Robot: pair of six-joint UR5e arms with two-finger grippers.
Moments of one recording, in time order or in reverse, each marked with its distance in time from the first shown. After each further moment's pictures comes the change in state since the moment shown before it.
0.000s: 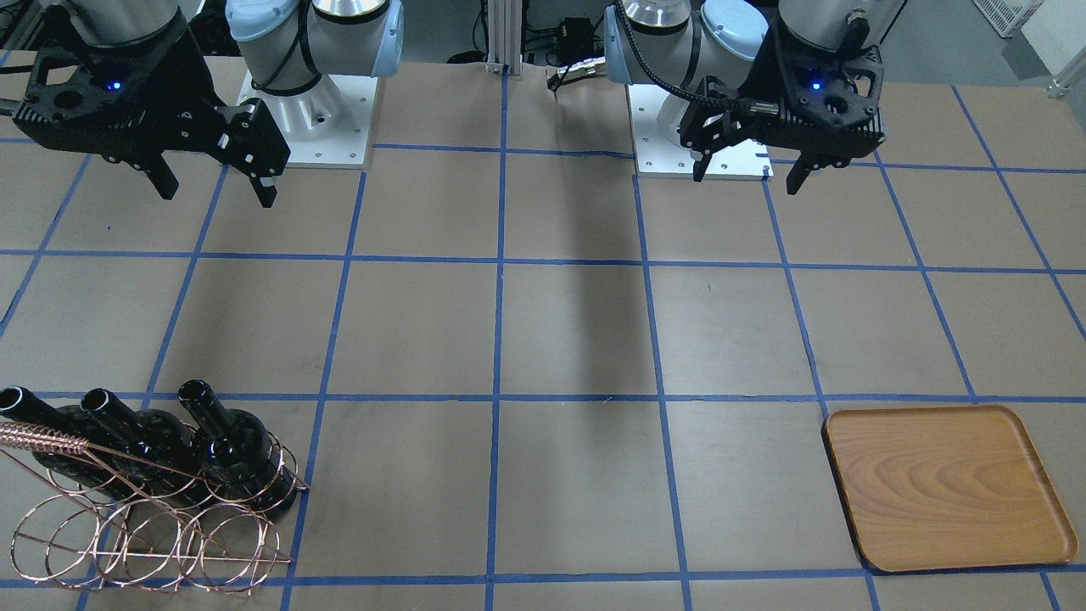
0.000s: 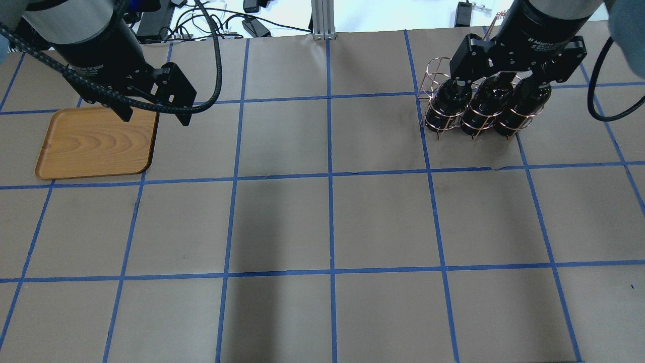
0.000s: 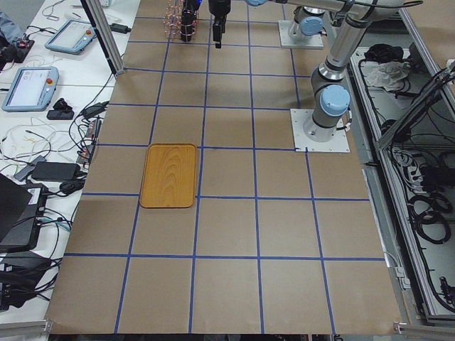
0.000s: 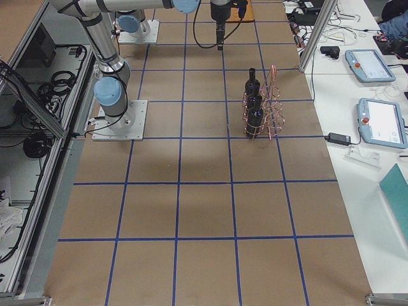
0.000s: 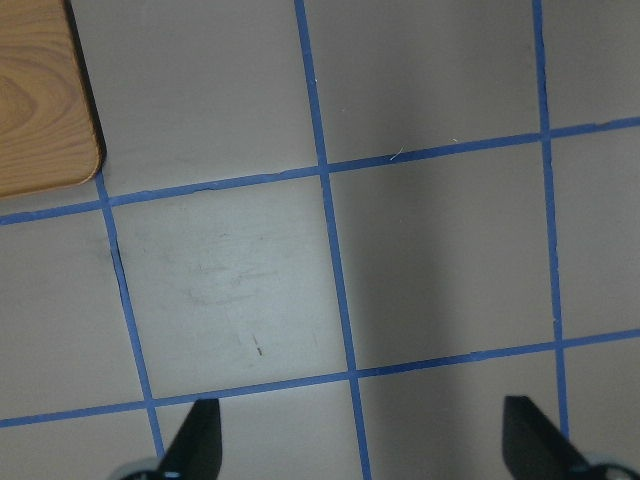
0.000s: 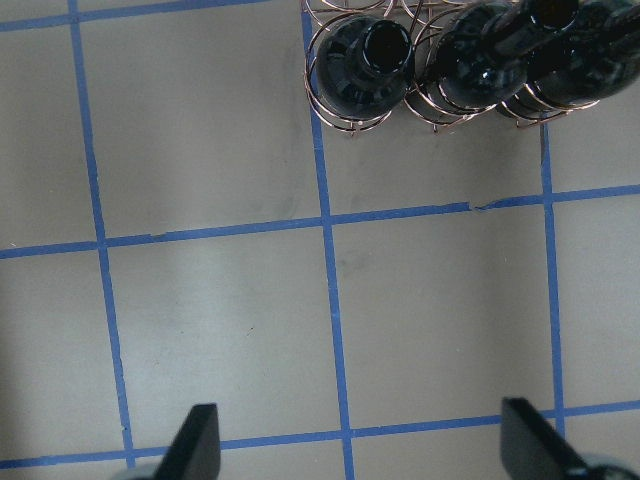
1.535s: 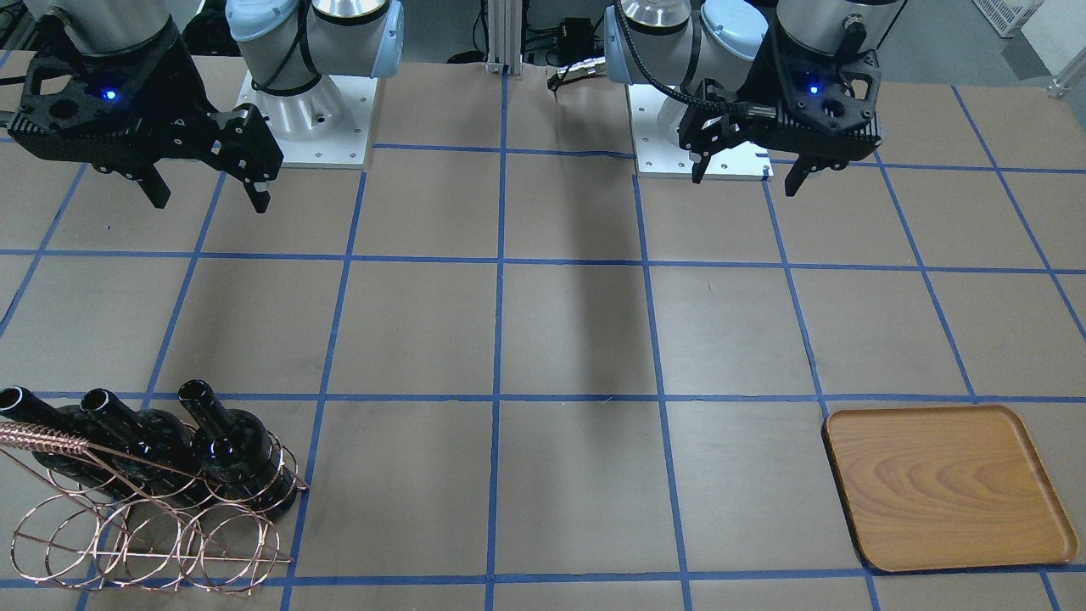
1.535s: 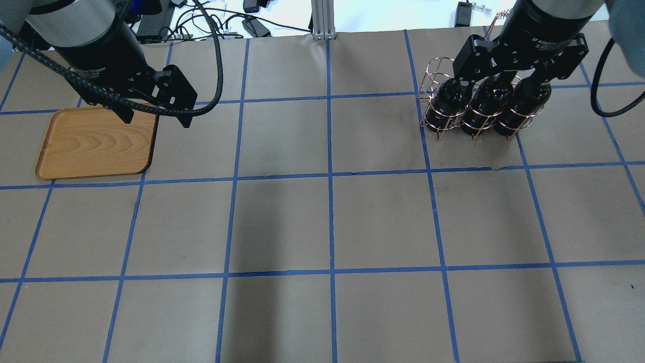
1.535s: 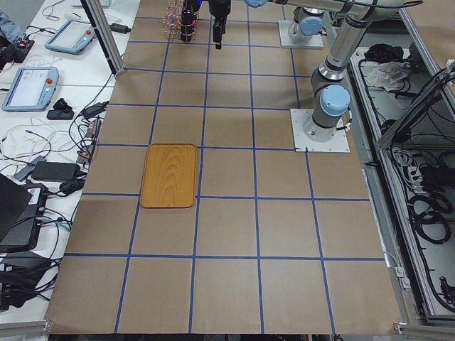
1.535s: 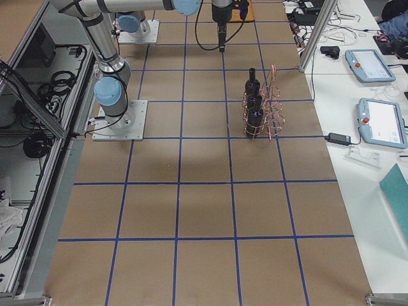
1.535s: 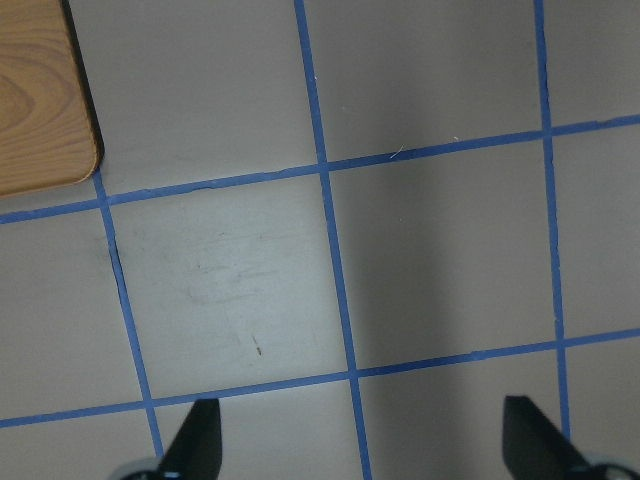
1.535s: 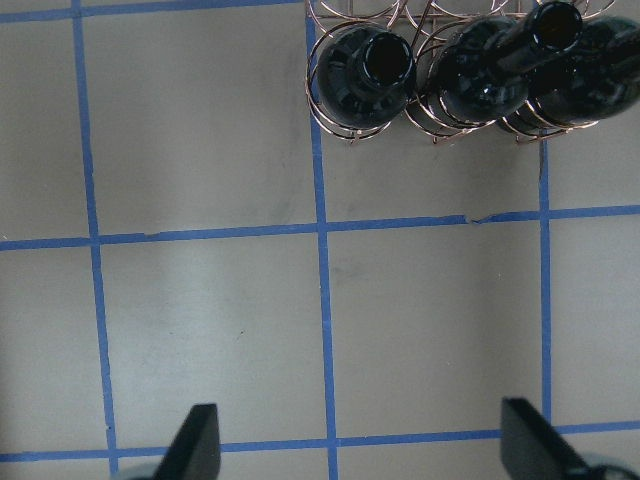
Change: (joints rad) left arm 0.000 0.001 -0.010 0.007 0.000 0.001; right arm -0.014 0.007 0.004 -0.018 0.002 -0.075
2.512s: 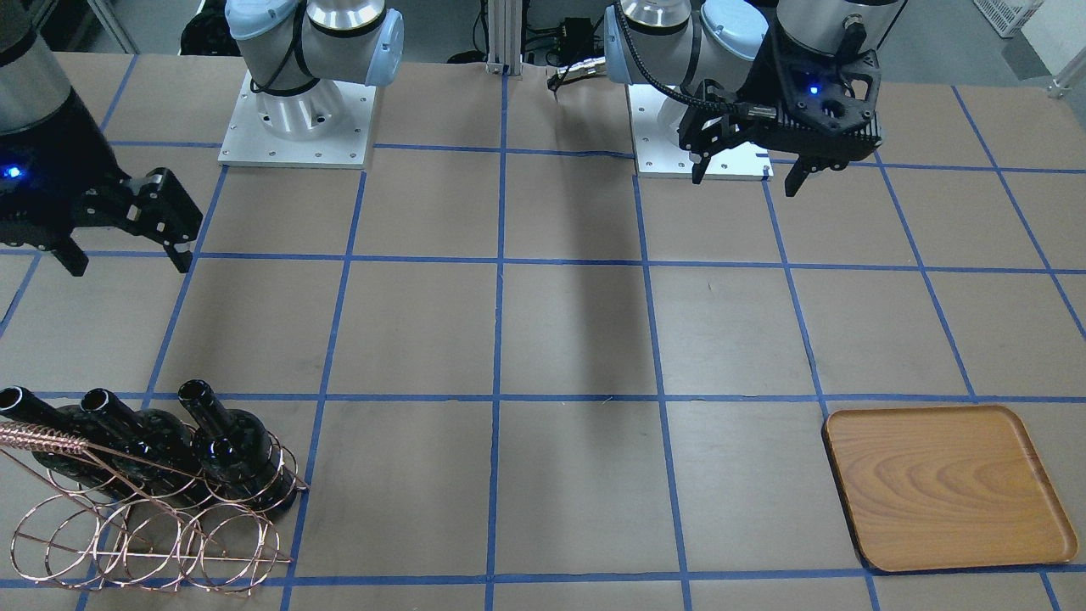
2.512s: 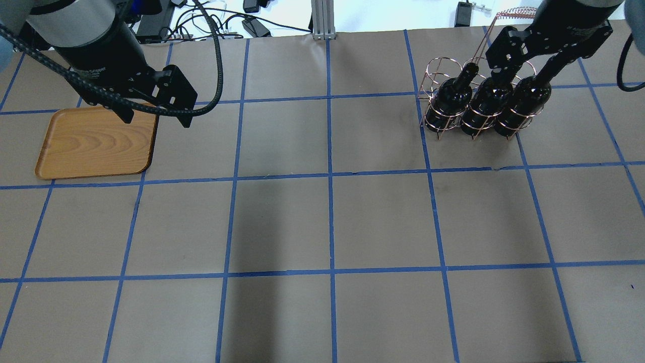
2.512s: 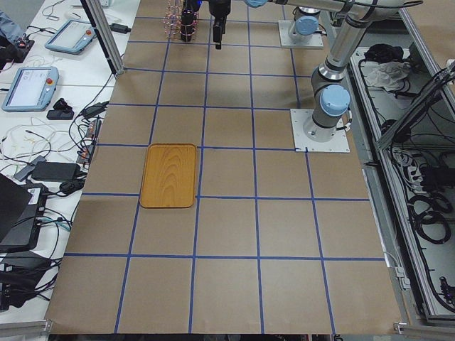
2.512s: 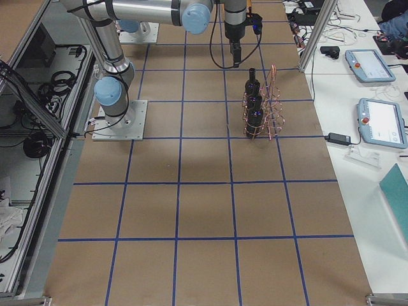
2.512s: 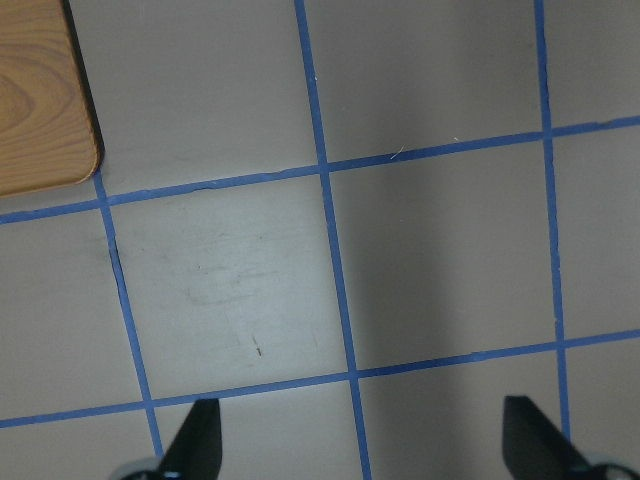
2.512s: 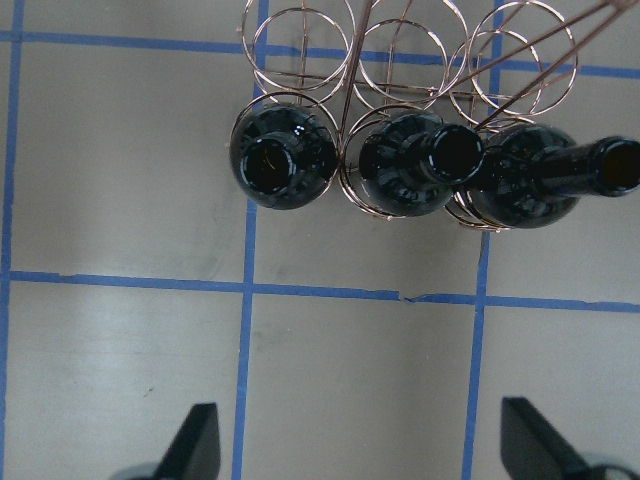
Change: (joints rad) left arm 0.000 0.000 -0.001 0.002 0.000 -0.001; right arm -0.134 0.093 0.001 -0.137 0.005 -0.242
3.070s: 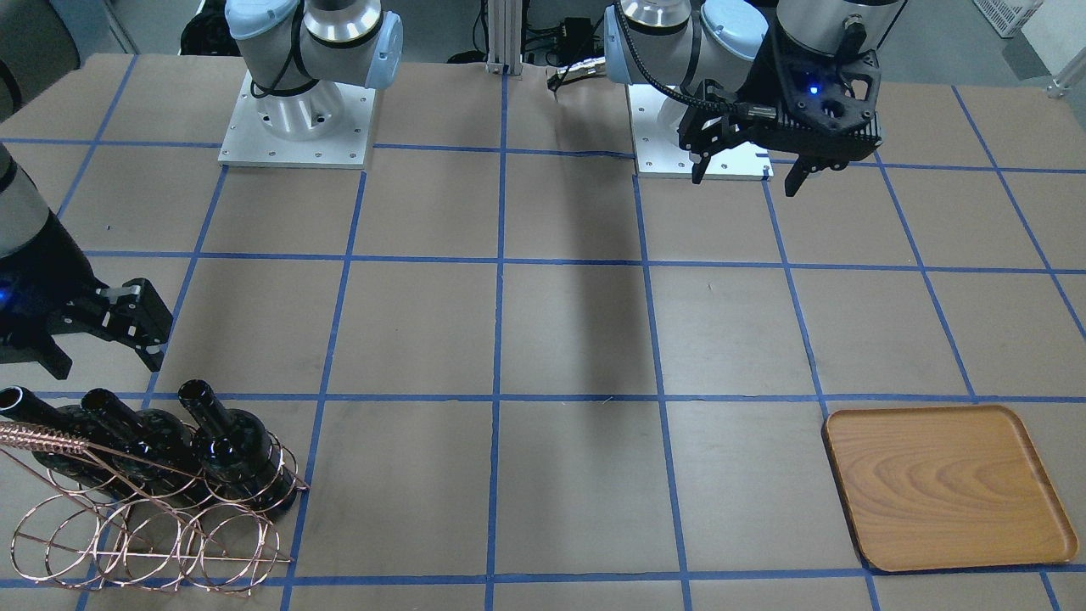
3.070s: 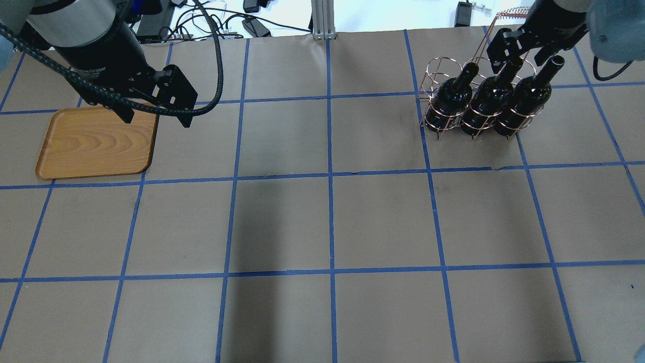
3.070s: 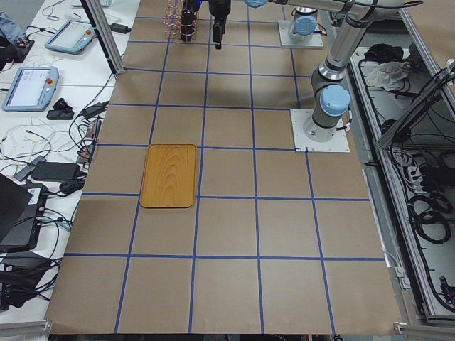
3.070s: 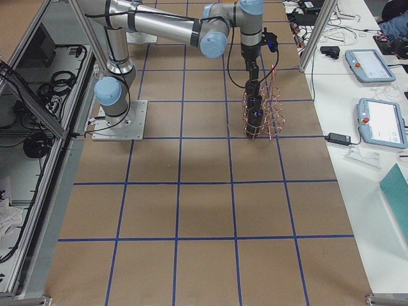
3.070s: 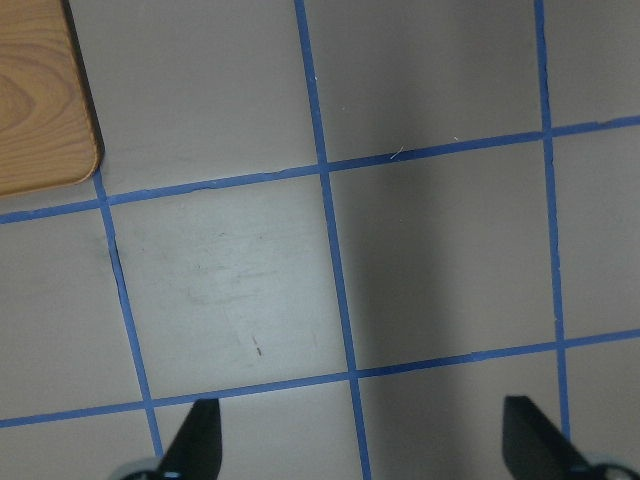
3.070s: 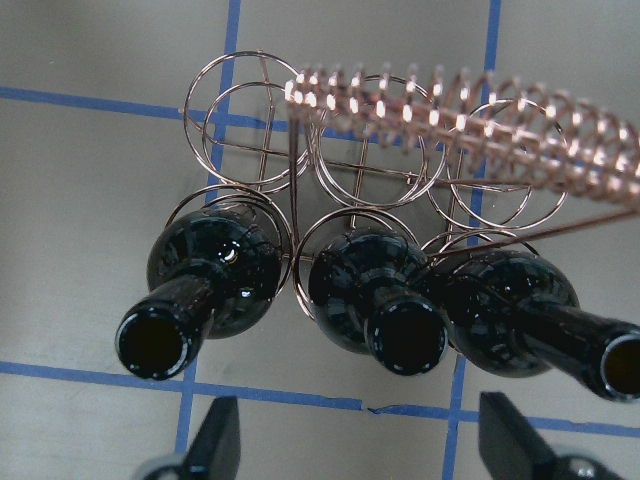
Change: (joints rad) left arm 0.000 0.000 0.000 -0.001 0.000 0.000; right arm -0.020 0.145 0.000 -0.205 0.004 -0.073
